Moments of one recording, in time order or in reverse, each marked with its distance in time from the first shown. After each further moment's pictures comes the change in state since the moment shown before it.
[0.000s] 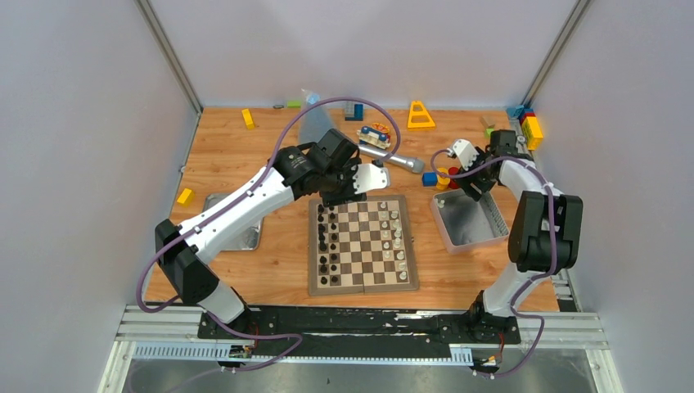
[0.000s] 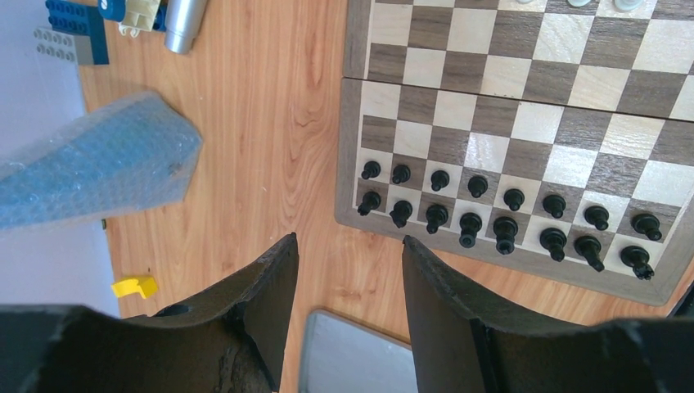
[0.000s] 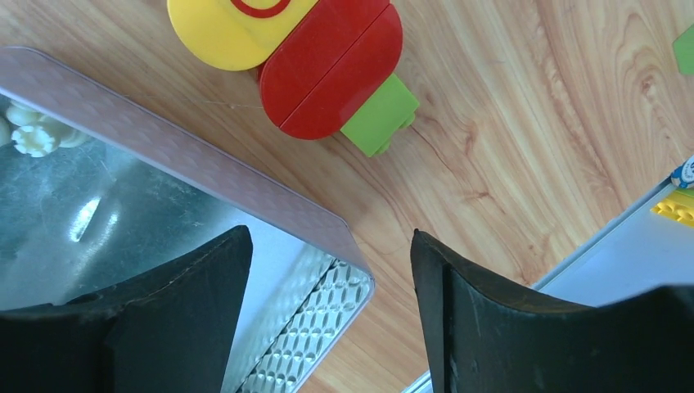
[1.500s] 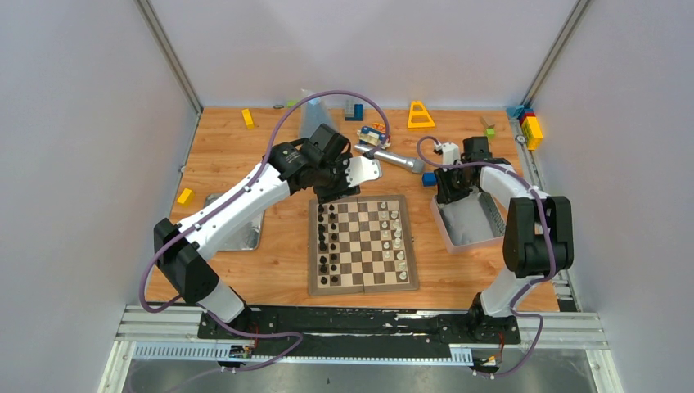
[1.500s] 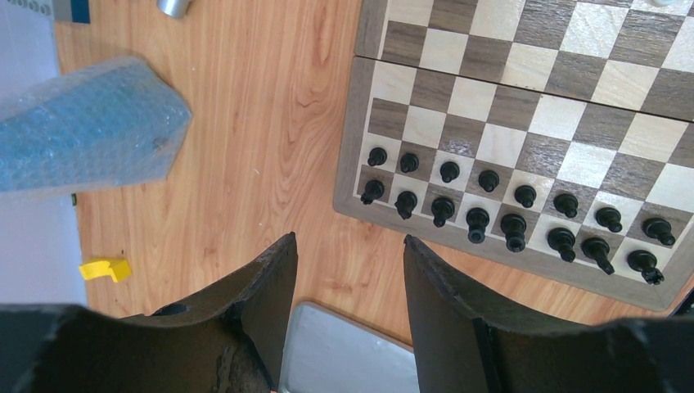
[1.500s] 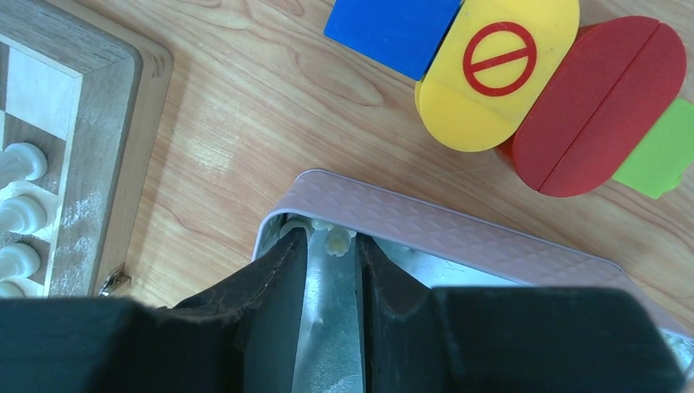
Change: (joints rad) left arm 0.074 0.000 -0.026 0.018 0.029 -0.031; right arm 0.165 -0.047 -0.078 -0.013 -0.102 0.655
